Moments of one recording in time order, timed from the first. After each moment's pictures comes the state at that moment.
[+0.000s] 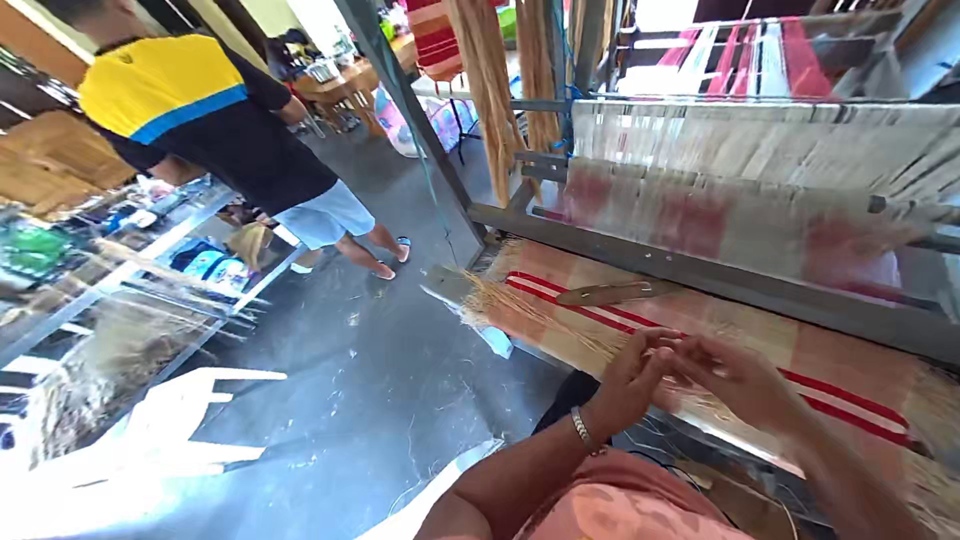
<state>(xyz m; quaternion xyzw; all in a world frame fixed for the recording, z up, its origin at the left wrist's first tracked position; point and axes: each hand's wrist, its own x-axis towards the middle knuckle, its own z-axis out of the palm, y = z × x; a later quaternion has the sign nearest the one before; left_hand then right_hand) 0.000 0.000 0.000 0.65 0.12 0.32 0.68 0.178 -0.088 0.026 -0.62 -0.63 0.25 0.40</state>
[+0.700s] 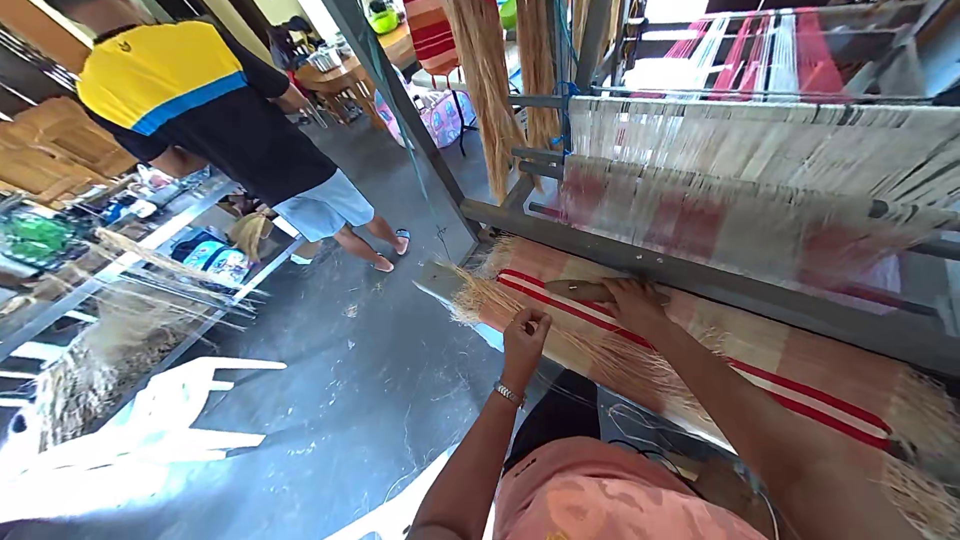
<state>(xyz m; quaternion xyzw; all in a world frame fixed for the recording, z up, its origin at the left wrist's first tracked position) -0.064 0.093 -0.060 0.67 0.45 0.40 0.43 0.203 0.080 -0.074 -0.74 -0.65 0.16 0.07</state>
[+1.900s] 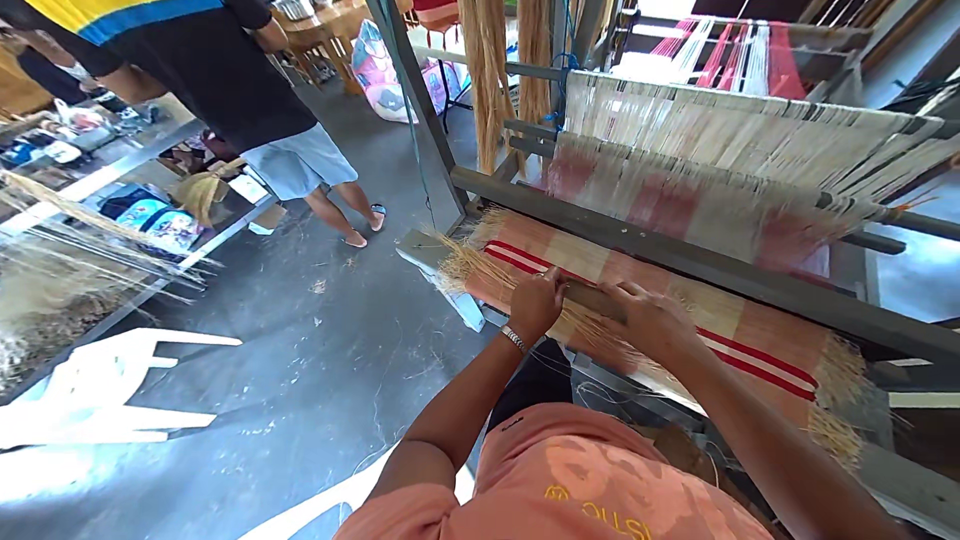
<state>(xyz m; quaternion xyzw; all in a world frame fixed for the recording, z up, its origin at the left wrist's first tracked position) -0.037 0.084 -0.014 0.87 0.42 0.13 0.23 0.139 -0.035 0.040 -0.74 -0.66 0.13 0.02</state>
